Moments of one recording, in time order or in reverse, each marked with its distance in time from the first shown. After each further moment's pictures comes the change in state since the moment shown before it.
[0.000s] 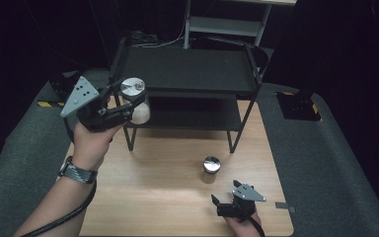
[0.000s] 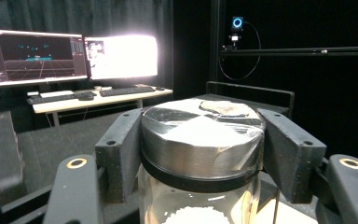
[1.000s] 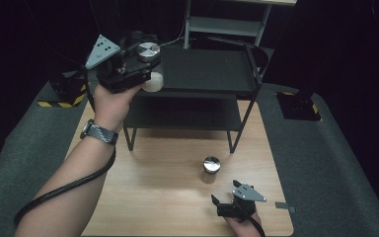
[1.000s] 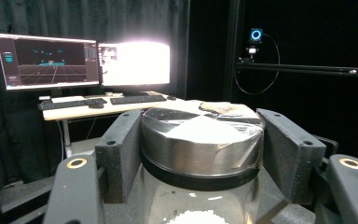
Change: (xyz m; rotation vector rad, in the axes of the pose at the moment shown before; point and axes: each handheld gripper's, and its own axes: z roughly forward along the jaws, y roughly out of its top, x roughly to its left) left arm 0.005 0.038 0.075 -0.004 0.068 -0.036; right arm -0.002 -0.001 0.000 -0.009 0.012 0.000
